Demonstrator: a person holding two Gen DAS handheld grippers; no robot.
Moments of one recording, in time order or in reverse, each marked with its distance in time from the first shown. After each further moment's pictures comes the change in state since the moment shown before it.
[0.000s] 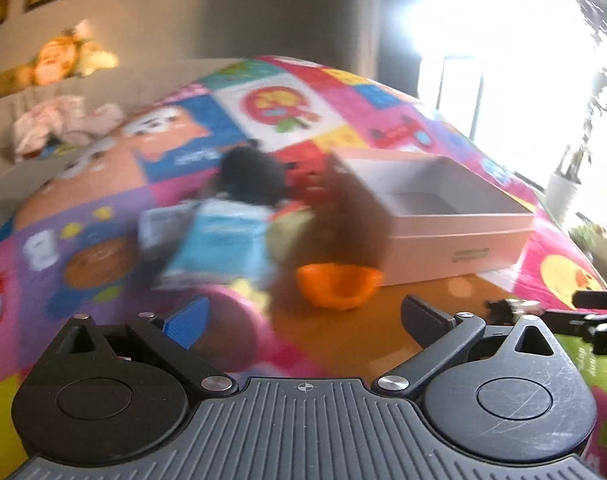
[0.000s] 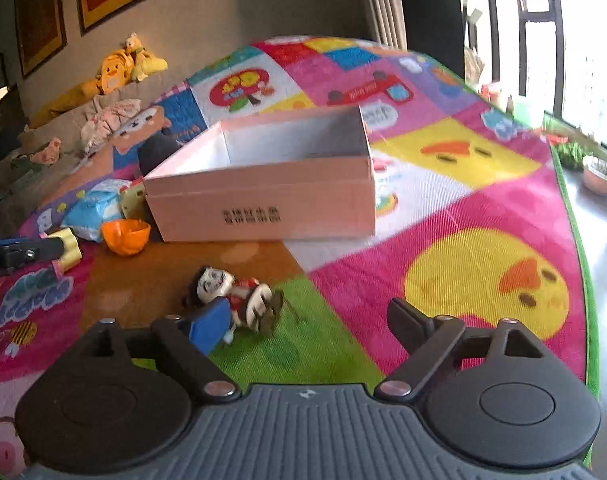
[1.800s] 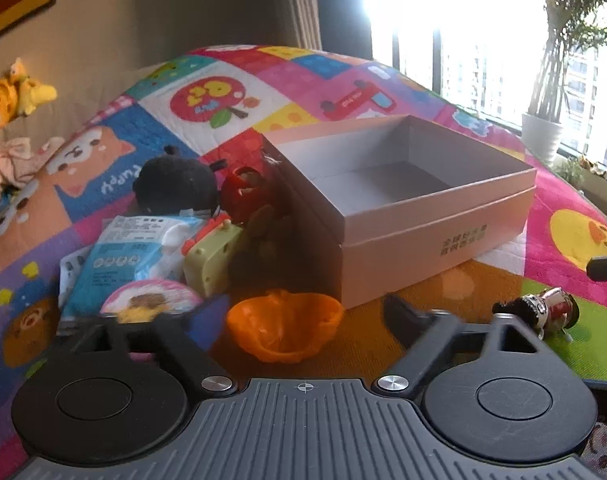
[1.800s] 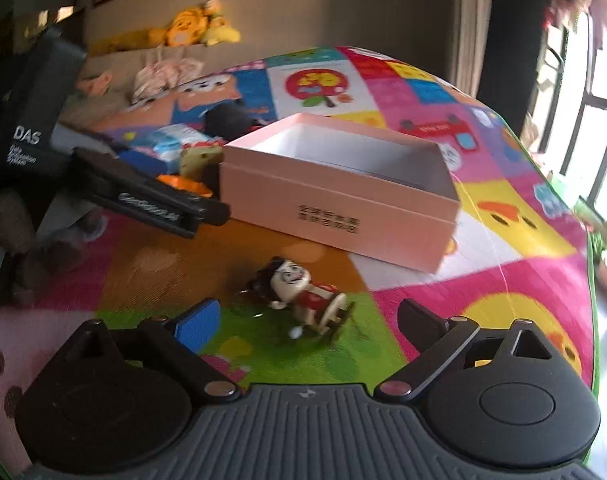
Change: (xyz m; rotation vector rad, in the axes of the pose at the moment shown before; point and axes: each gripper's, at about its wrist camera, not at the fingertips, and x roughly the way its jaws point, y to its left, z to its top) left arm 0.065 -0.036 0.005 0.169 0.044 -0.043; right arm 0.006 0.052 -0.006 -0.322 -0.011 0.025
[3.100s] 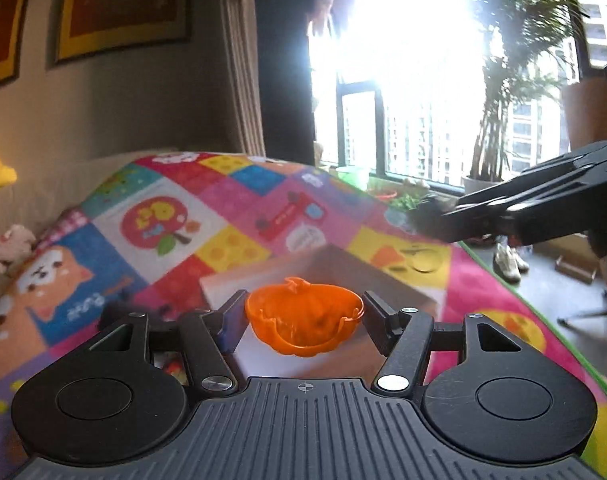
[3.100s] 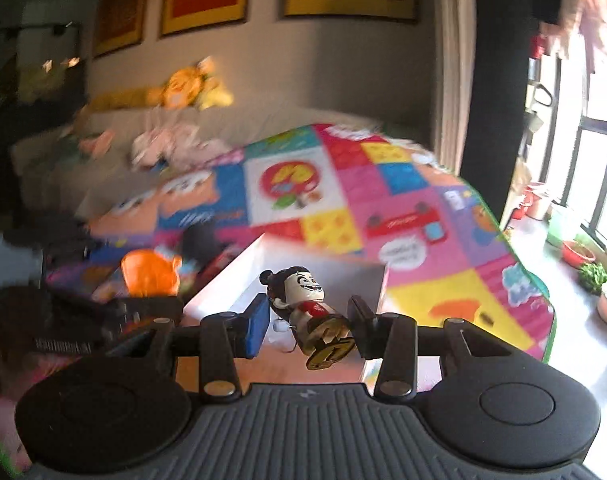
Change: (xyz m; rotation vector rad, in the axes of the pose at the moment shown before) left arm -0.047 -0.037 0.079 0.064 -0.241 -0.145; right arm -0.051 -0.088 0.117 0.072 -0.125 0.030
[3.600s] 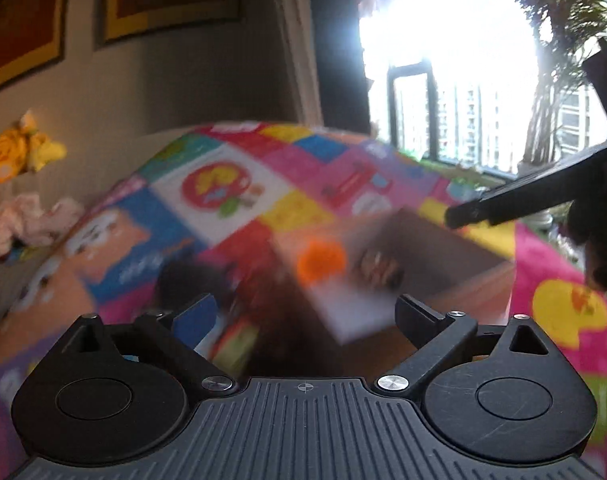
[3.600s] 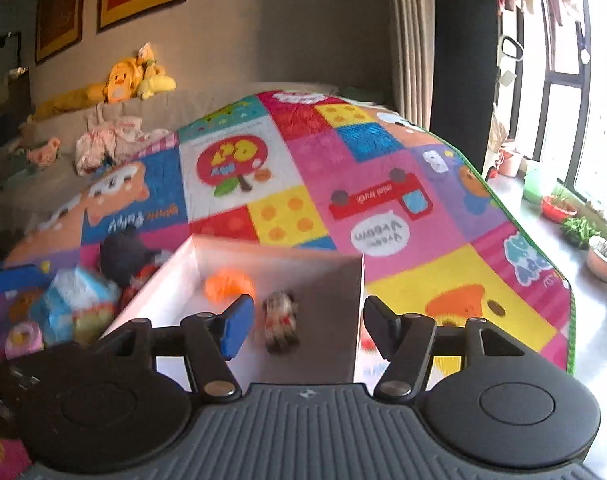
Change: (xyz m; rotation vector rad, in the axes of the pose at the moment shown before) left arm -0.010 0.031 -0.050 -0.026 0.068 0.173; right arm 0.104 -0.012 -0.010 0.071 0.074 -0.095
